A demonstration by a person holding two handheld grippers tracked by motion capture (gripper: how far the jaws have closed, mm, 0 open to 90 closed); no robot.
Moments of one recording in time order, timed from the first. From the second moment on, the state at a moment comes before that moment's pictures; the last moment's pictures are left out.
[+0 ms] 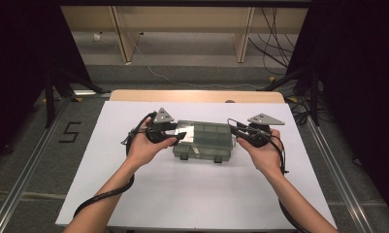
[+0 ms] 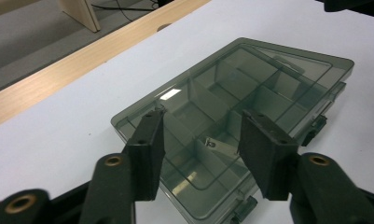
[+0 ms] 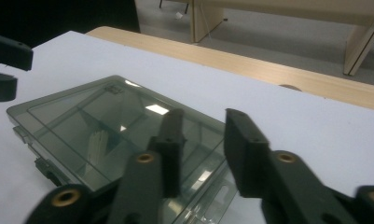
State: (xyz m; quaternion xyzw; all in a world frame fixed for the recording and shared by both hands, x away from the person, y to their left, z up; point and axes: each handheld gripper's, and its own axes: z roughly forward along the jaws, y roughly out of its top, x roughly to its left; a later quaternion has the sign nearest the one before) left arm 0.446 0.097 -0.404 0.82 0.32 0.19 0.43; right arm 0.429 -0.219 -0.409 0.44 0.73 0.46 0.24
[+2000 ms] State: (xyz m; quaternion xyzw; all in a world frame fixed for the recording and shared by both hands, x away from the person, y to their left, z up) left arm 0.434 0.079 -0.416 0.85 0.33 0.17 0.38; right arm 0.408 -0.175 -0.430 0.38 0.81 0.42 0.18
